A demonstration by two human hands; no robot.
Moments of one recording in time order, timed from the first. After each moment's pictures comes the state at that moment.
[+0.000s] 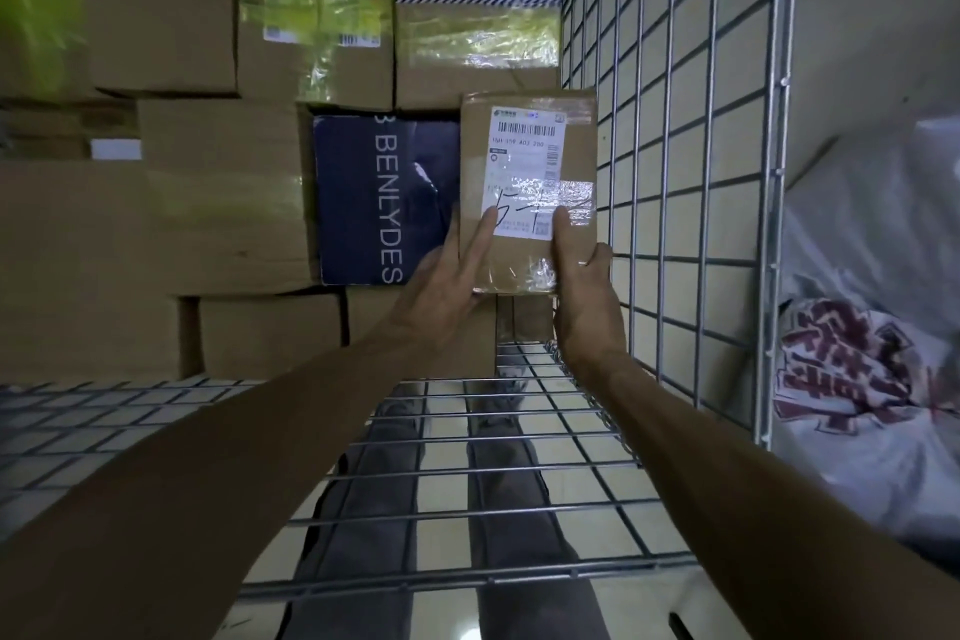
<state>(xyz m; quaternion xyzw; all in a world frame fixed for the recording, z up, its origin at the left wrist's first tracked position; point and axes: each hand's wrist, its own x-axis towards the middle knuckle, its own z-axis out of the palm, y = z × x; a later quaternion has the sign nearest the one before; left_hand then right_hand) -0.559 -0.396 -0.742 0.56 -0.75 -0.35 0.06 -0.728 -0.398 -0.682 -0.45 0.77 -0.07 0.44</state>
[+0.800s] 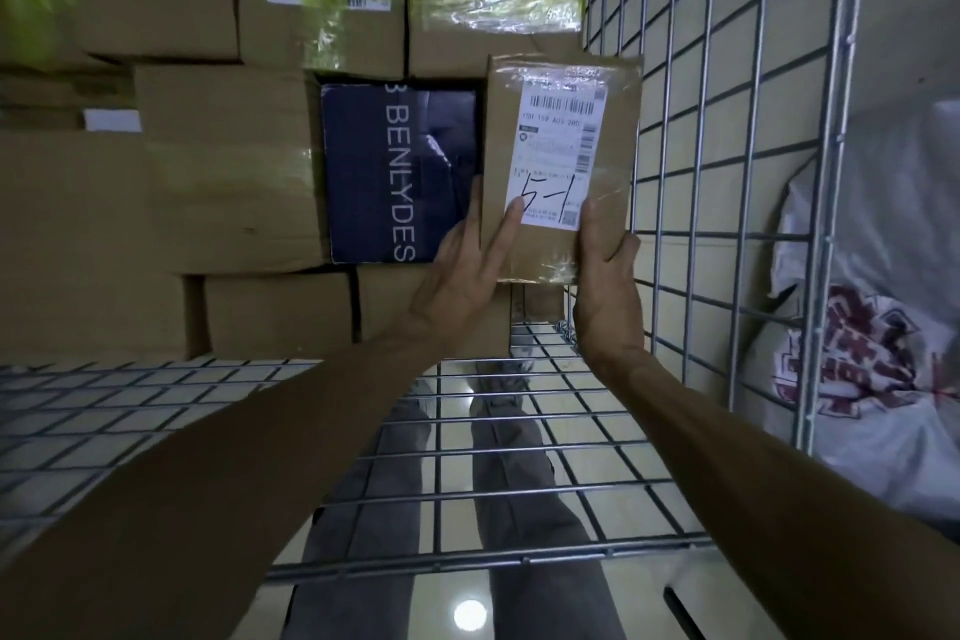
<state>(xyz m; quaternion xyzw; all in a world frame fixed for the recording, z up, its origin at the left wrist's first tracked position) -0.564 -0.385 -0.739 0.55 -0.79 -0.25 0.09 -0.729 -0.391 -0.691 -0.52 0.78 -0.10 0.35</state>
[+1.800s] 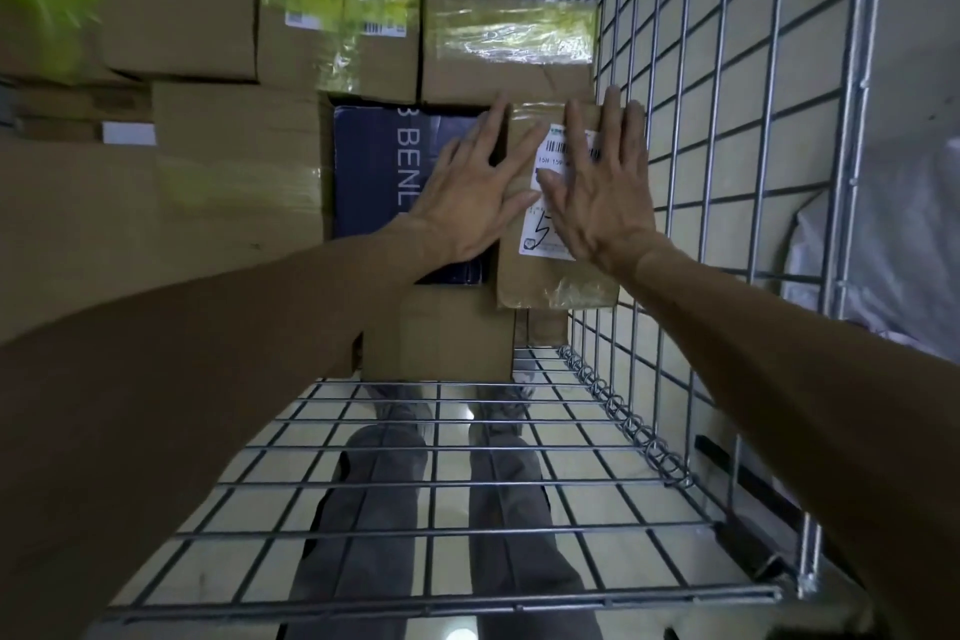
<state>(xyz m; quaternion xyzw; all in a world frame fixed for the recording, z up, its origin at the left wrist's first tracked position) -0.556 -0.501 -0.727 0.53 -0.79 -0.30 0.01 -0.731 -0.503 -0.708 -0.75 0.64 0.12 0.15</state>
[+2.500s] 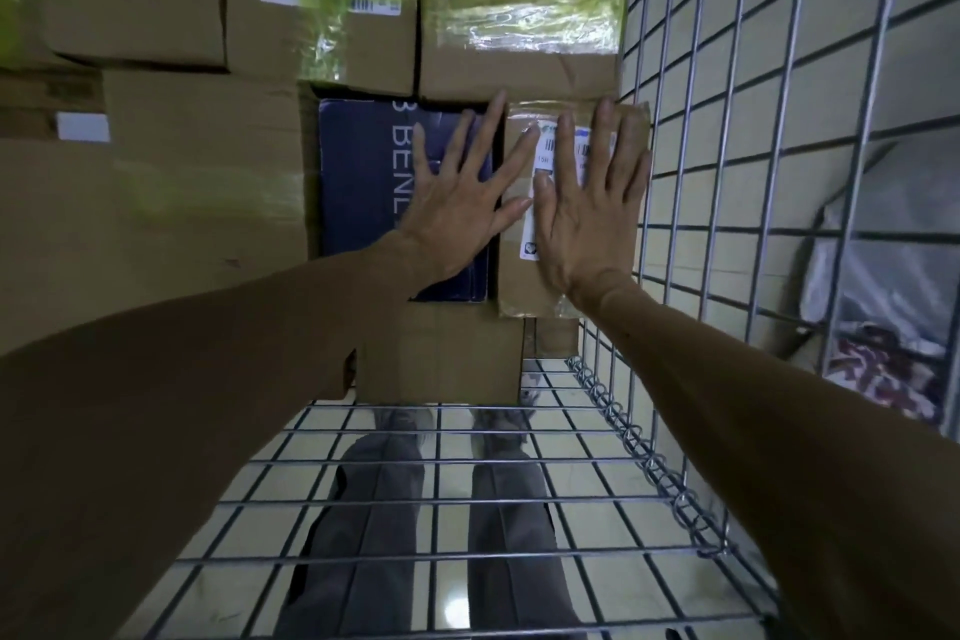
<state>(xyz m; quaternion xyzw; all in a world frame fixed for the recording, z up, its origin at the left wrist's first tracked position) -0.547 -0.501 -0.780 0.57 -0.80 -0.20 -0.07 -0.712 -0.488 -0.773 -0.73 0.68 0.03 0.11</state>
